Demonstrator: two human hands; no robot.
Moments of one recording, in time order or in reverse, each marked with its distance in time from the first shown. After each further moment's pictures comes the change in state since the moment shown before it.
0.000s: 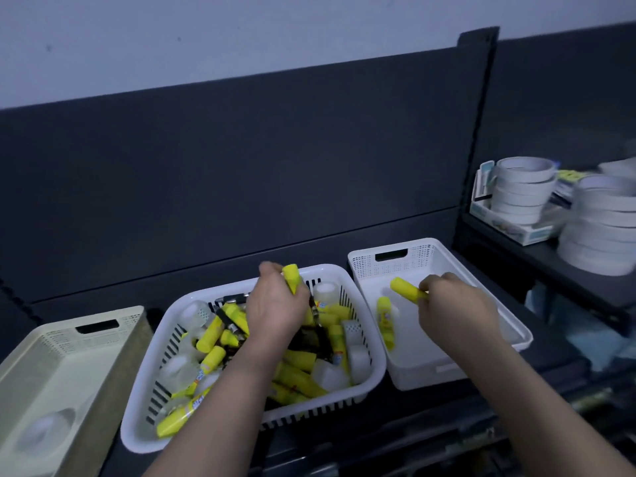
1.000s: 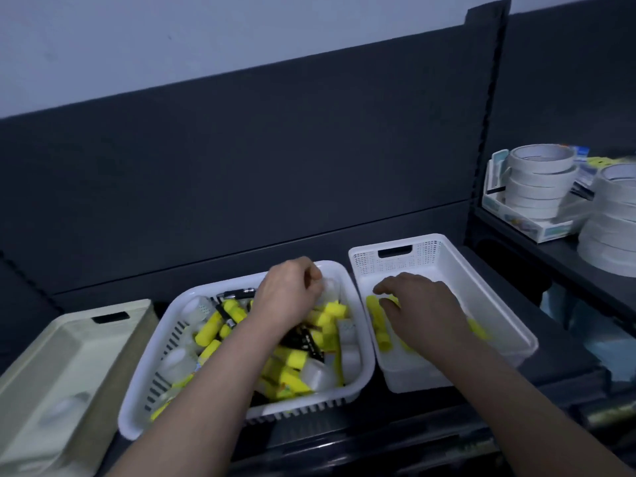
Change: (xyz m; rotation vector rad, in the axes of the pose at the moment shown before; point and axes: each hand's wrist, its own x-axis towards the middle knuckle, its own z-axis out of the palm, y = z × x) left_hand 0.001 0.025 -0.005 0.107 -0.174 0.273; right_hand 0.008 -0.009 0.009 0.235 -0.042 -0.375
